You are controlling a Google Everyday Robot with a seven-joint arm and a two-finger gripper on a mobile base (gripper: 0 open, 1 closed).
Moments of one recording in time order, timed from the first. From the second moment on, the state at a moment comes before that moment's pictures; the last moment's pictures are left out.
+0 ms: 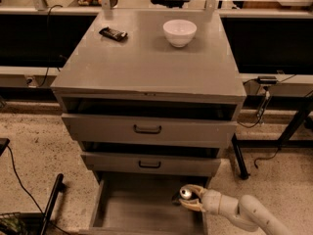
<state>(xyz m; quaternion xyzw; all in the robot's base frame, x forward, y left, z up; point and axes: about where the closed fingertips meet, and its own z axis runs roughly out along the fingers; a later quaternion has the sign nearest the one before) 0.506 -0.139 0.304 -0.44 0.66 0.32 0.52</state>
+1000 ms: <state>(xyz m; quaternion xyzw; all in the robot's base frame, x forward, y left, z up) 0.448 -0.141 0.492 -0.55 0.58 0.33 0.50</state>
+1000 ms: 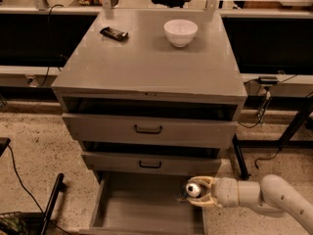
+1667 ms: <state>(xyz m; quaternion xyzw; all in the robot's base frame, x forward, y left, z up) 0.450 -0.138 0.510 -0.56 0.58 0.34 0.48</state>
